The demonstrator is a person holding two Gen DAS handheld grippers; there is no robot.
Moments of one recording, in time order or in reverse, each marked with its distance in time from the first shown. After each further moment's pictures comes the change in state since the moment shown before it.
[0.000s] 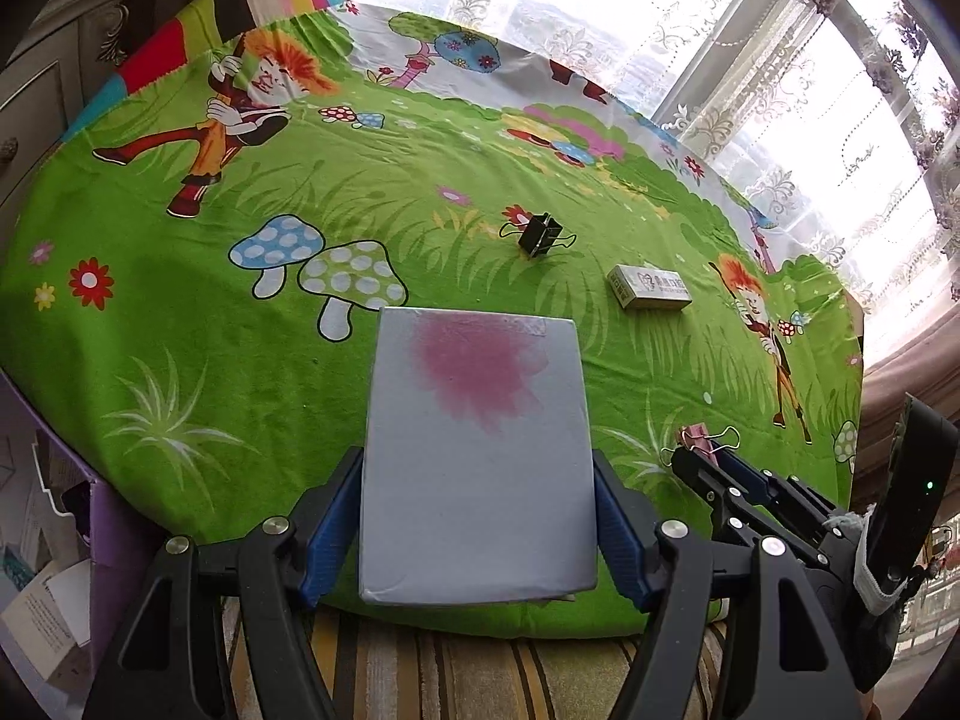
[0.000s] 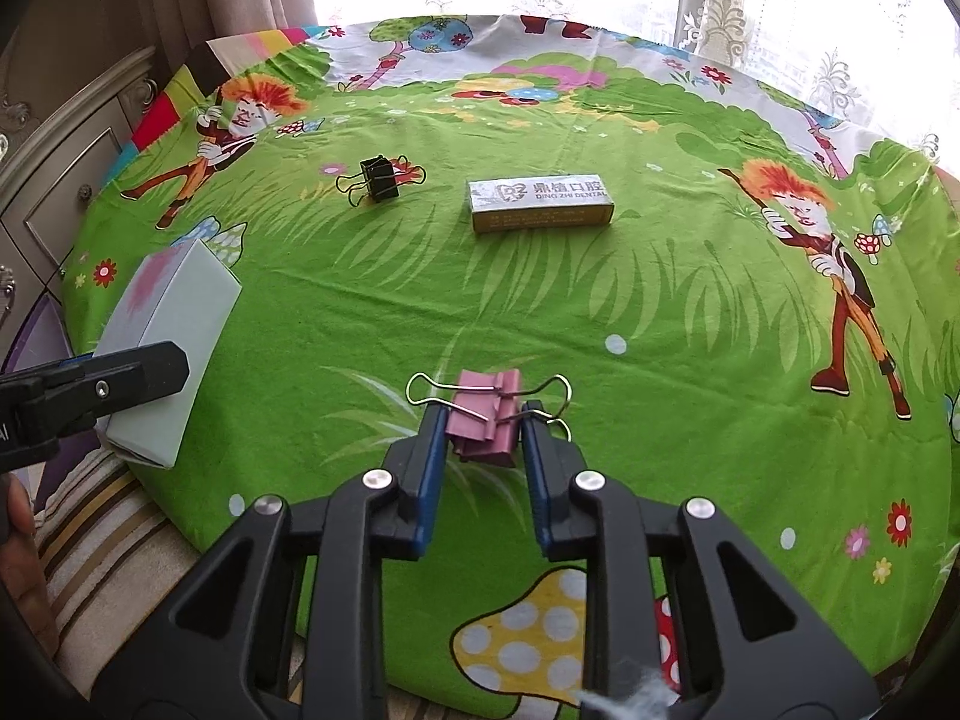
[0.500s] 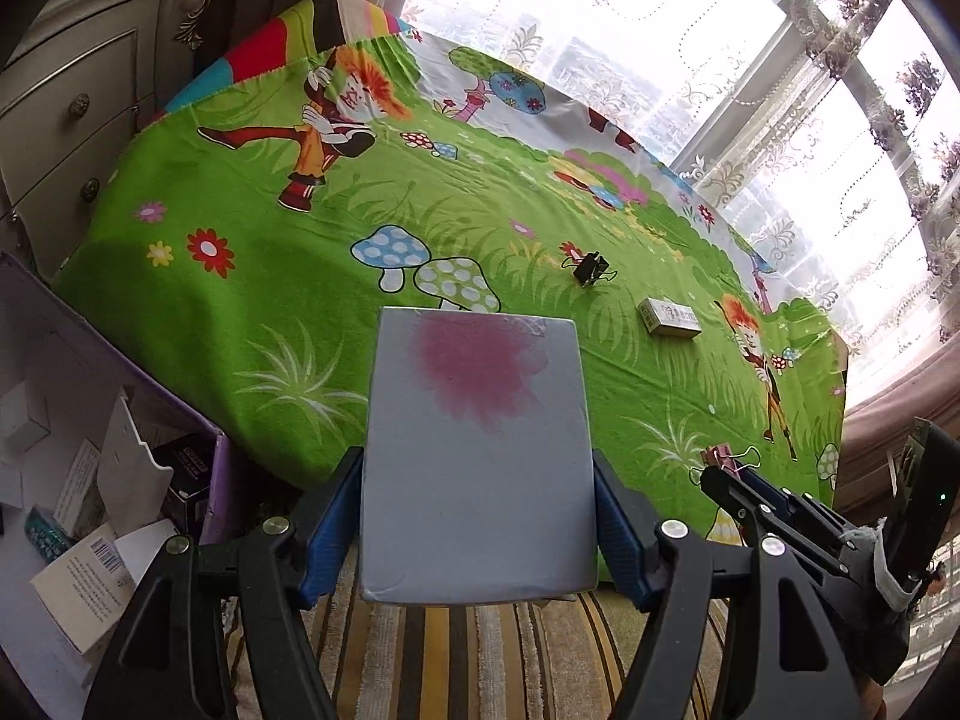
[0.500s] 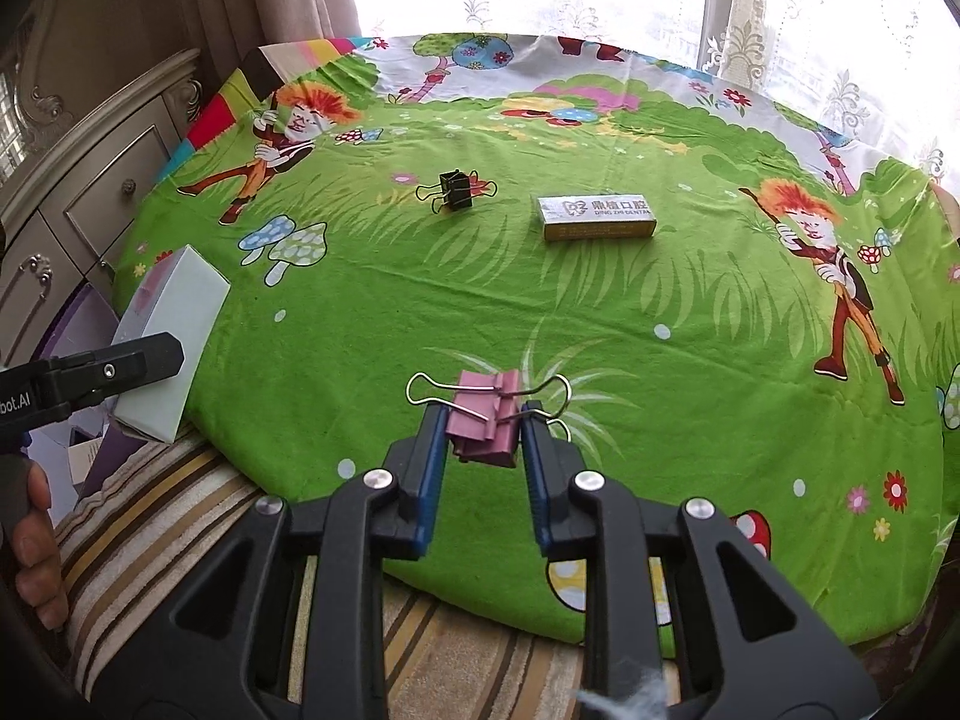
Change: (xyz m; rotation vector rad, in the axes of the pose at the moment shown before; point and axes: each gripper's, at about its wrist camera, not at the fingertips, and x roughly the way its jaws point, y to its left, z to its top) left arm -0.052 0.056 -0.017 -0.083 -0.069 -0.011; right arm -0.042 0.045 -0.008 -0.047 -0.026 0.048
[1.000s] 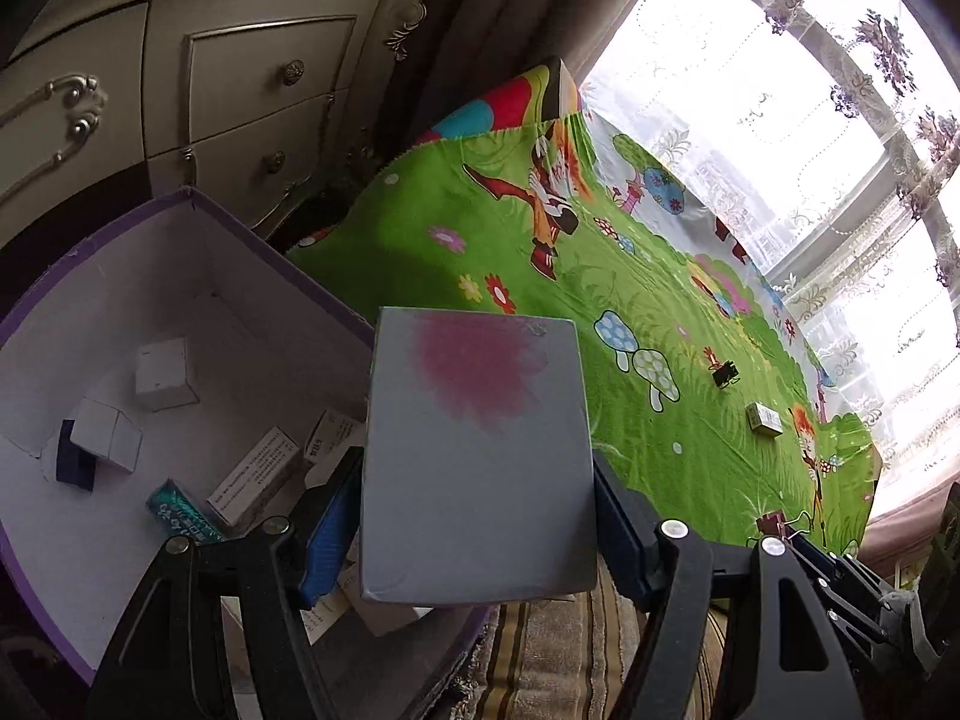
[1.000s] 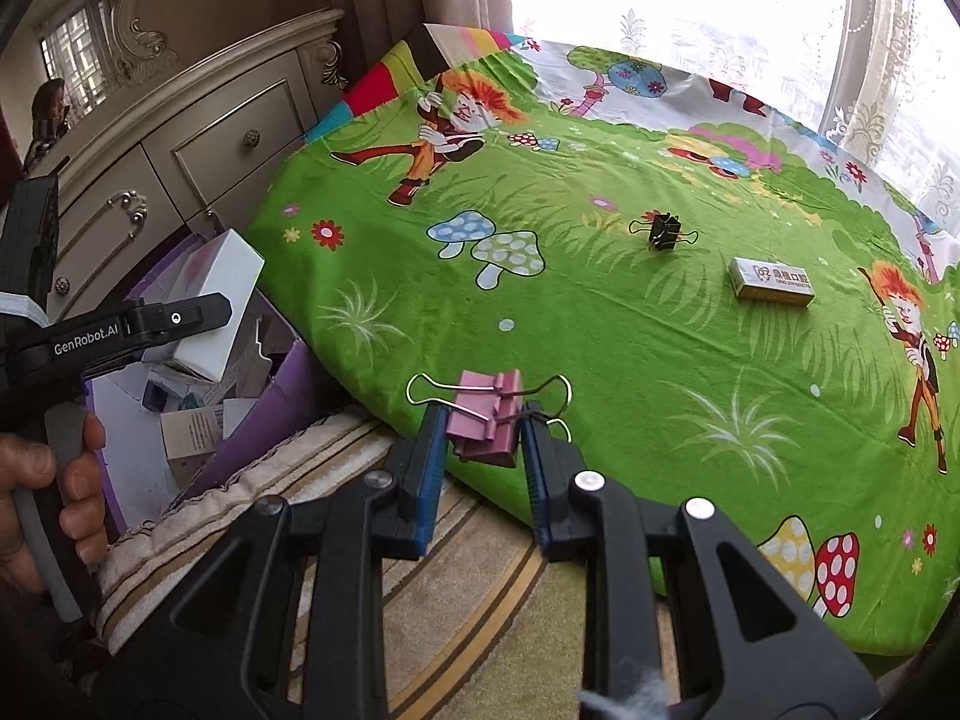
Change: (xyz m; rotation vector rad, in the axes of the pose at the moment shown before) left arm -0.060 0.129 -0.002 -0.231 -0.121 0.119; right arm -0.015 0.120 0.008 -0.195 0.016 0.149
